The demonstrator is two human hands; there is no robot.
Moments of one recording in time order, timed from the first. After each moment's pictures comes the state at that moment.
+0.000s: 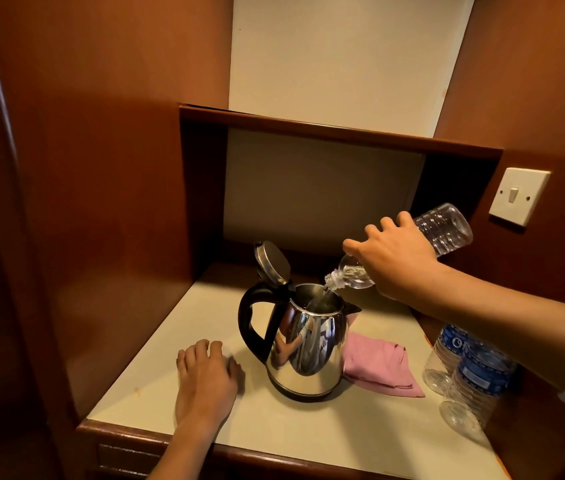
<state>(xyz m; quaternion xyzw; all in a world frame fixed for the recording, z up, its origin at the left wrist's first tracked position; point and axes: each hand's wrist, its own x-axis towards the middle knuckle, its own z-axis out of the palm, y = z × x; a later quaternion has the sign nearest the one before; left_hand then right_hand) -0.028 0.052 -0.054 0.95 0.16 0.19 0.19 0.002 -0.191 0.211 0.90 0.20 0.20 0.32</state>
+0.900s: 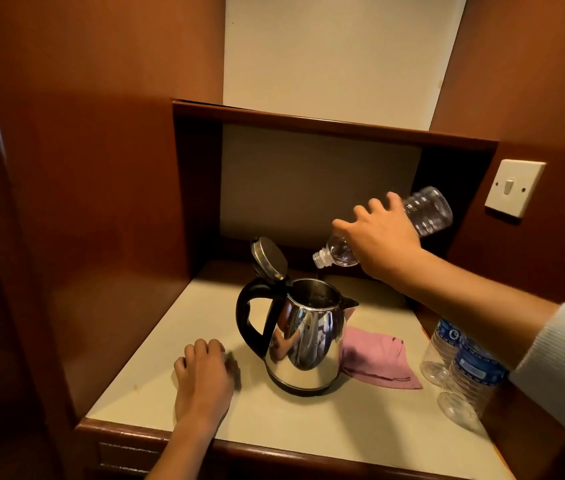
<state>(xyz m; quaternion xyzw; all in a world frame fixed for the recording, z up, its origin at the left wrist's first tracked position) -0.026 0.050 -0.061 0.95 0.16 0.23 0.17 0.024 -0.182 0.211 0.91 0.18 0.25 0.28</state>
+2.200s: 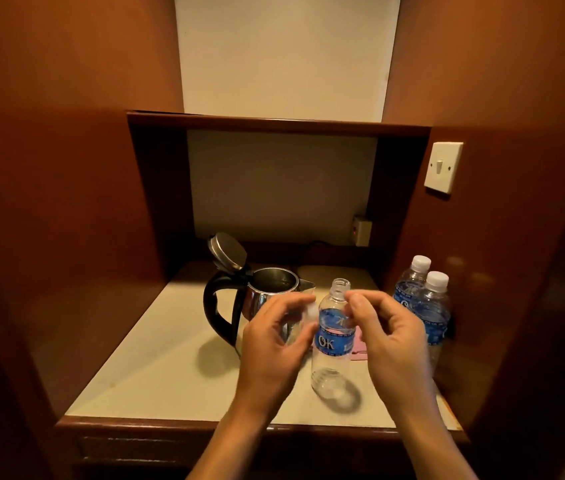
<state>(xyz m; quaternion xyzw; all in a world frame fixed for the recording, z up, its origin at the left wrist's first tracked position) -0.108 -0.091 0.070 0.75 -0.18 0.30 0.56 -0.122 -0.244 0.099 0.71 0.12 0.24 -0.65</state>
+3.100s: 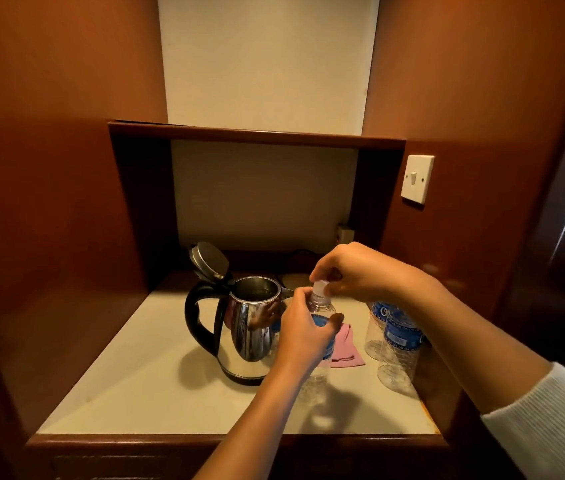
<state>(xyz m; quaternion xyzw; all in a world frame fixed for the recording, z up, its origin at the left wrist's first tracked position) -0.038 -0.158 0.063 0.79 -0.08 0.15 0.59 -0.030 -0.271 0.192 0.96 0.26 0.05 -0.09</state>
